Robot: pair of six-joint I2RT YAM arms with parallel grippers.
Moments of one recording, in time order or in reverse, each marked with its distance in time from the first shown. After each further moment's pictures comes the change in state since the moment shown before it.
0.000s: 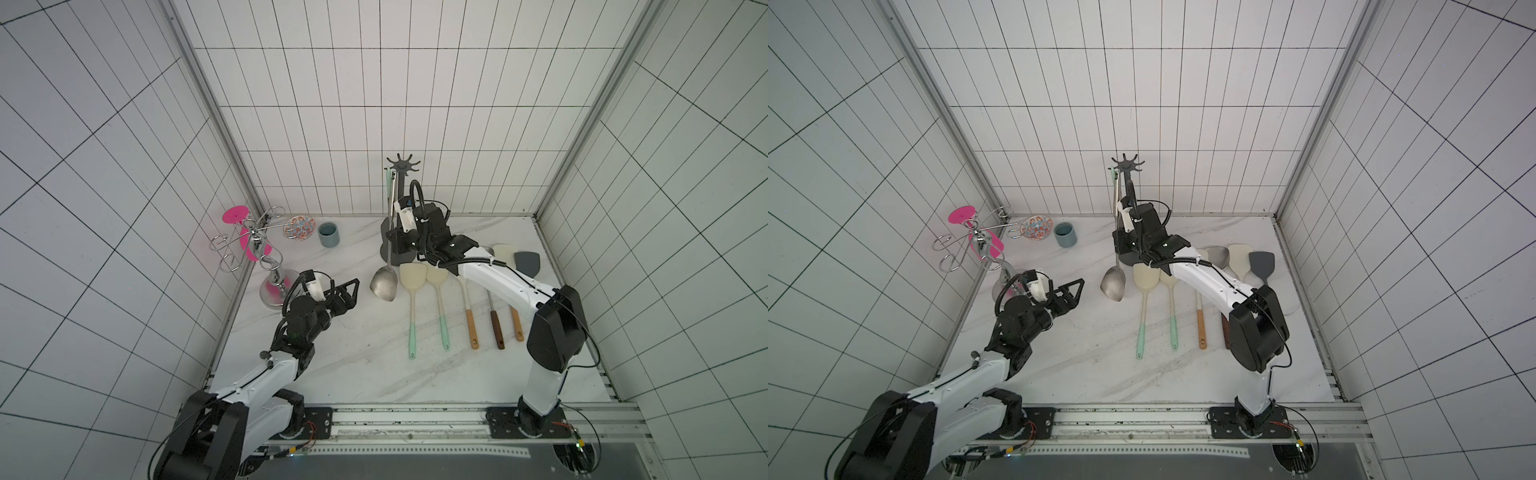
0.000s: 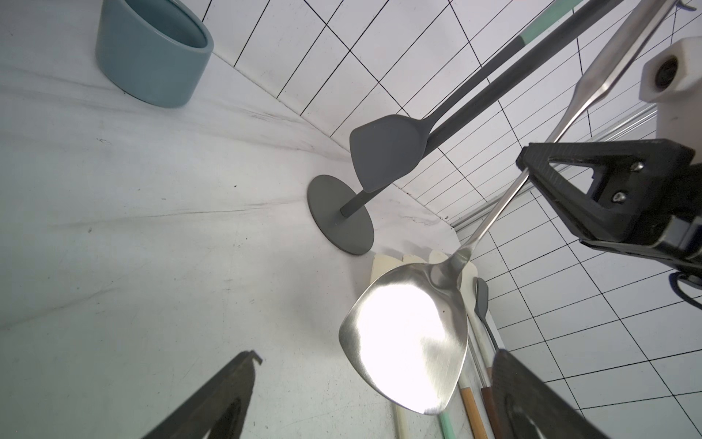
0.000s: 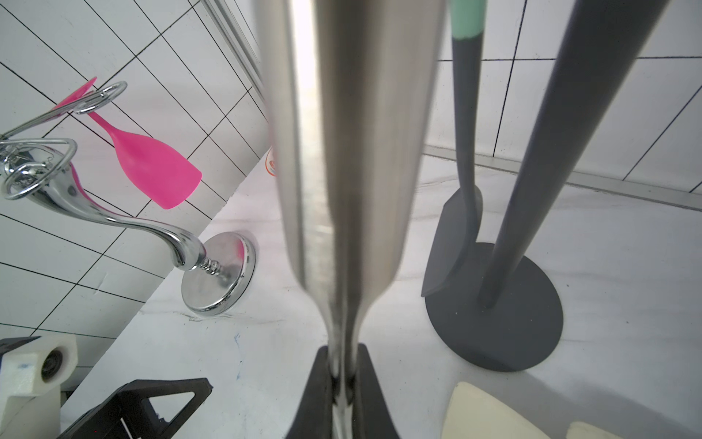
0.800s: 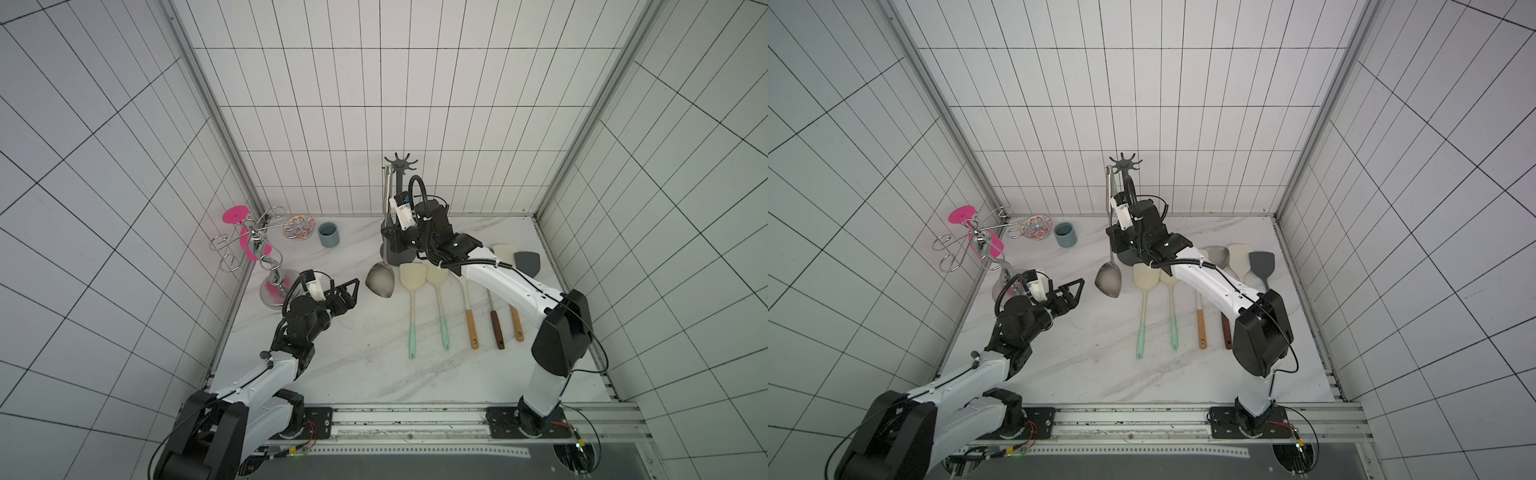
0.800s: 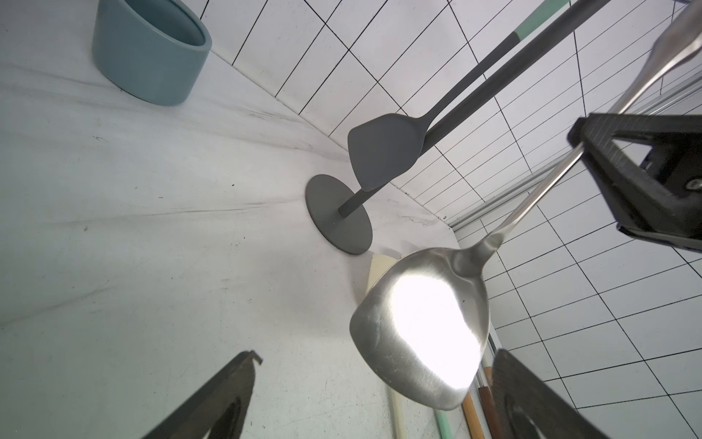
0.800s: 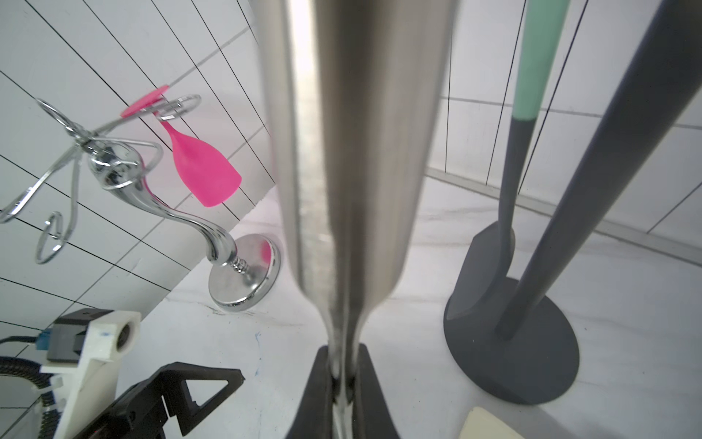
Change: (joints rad) left arm 0.000 0.000 0.000 0.003 0.005 -0.008; right arm 0.019 -0.058 -0.003 0.058 -0.054 -0.086
